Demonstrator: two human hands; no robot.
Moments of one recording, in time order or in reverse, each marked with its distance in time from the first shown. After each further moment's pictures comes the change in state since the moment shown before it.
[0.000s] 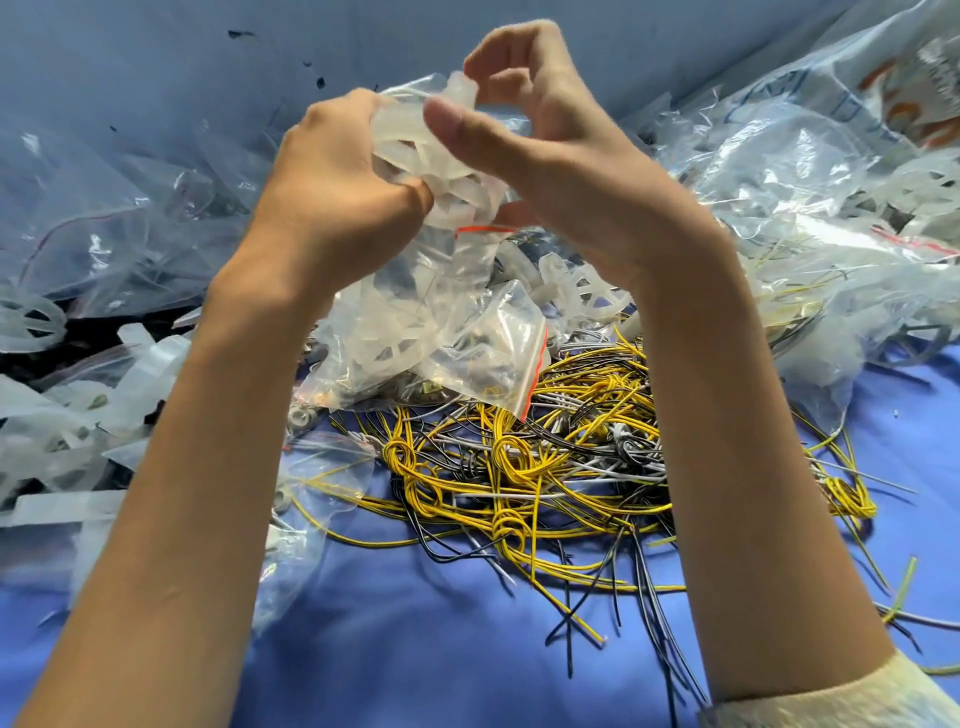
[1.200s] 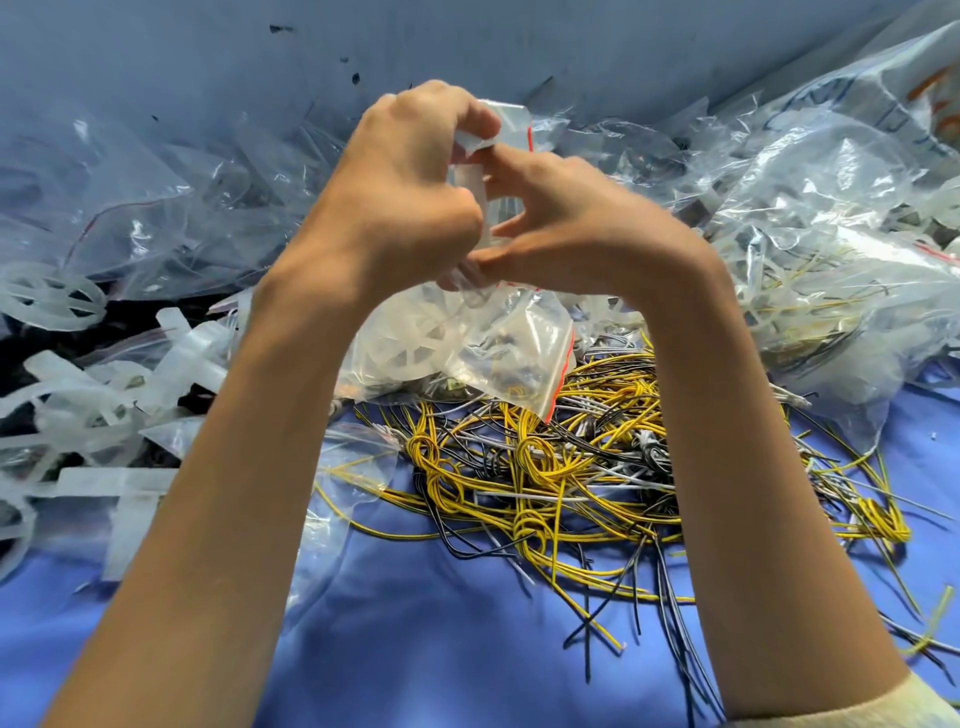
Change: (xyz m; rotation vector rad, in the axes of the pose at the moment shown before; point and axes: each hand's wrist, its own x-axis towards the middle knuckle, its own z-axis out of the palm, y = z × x) left_hand -0.003 0.005 0.000 0.100 -0.039 0.126; right_hand 0.006 0.011 0.009 -0.629 -0.183 0.082
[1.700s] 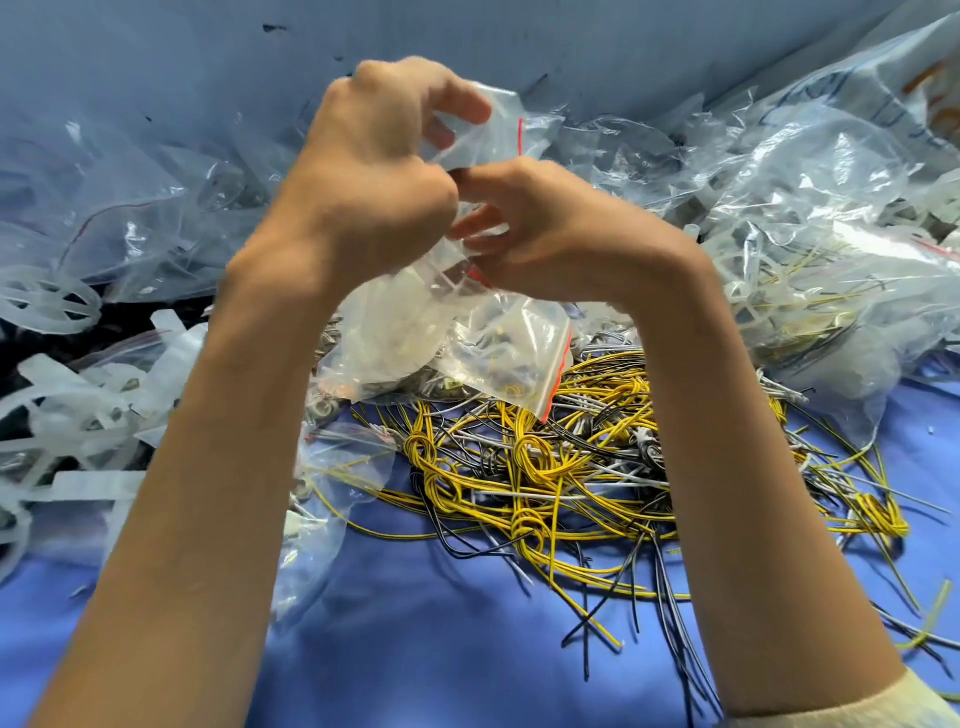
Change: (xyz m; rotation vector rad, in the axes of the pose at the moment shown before) left_hand -0.001 0.002 -0.010 -0.048 0.015 -0.016; right_hand 0.000 -0.002 0.004 0.088 -0.108 -0.097
